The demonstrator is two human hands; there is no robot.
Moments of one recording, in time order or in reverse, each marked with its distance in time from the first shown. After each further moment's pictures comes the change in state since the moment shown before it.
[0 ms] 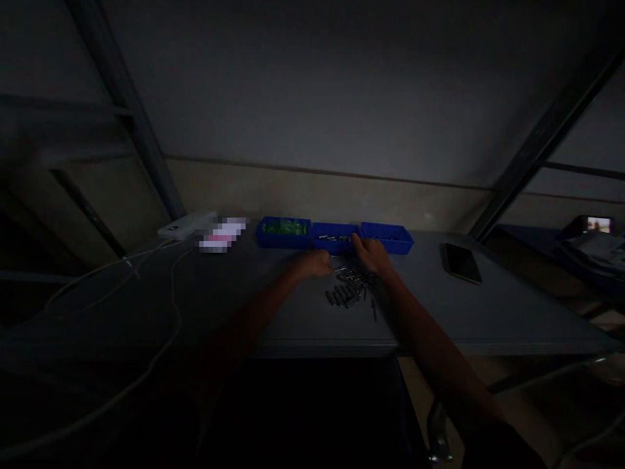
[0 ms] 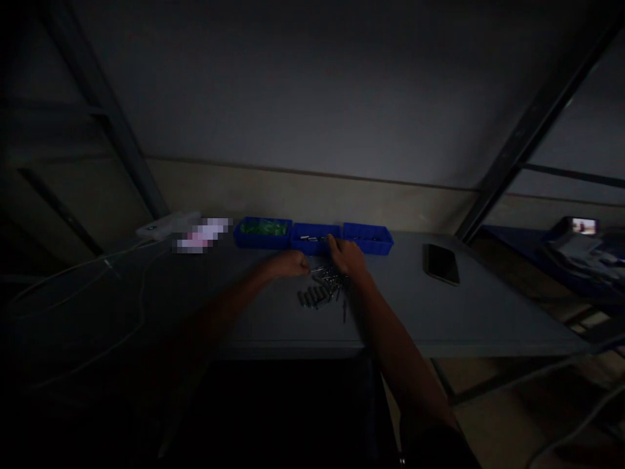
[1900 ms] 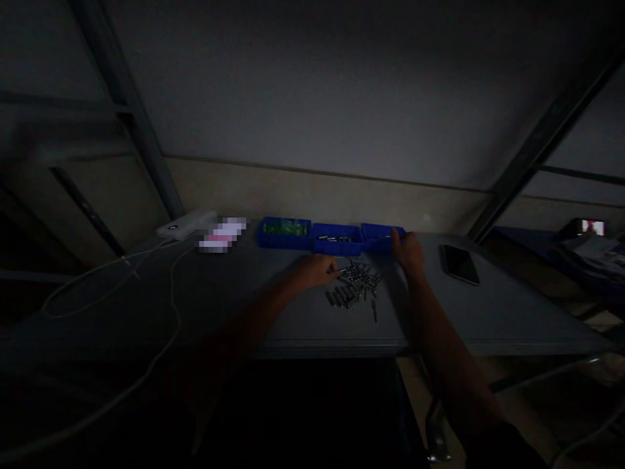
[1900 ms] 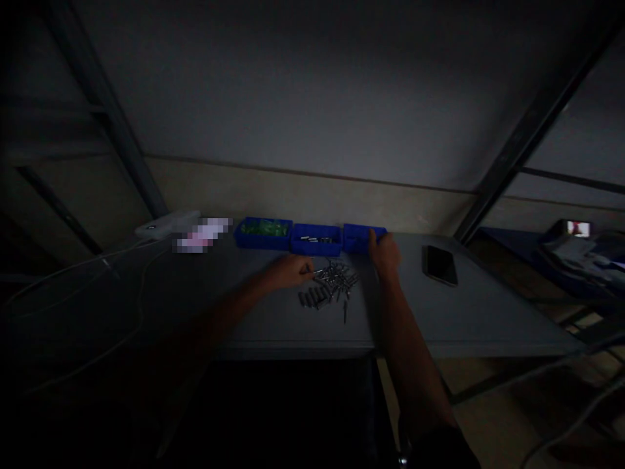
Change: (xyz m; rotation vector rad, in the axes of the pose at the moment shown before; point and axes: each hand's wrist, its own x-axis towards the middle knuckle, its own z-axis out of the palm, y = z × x) left_hand -0.014 -0.005 0.017 -0.102 0.236 0.235; right_hand 0.005 0.058 -0.032 -0.015 0.388 0.444
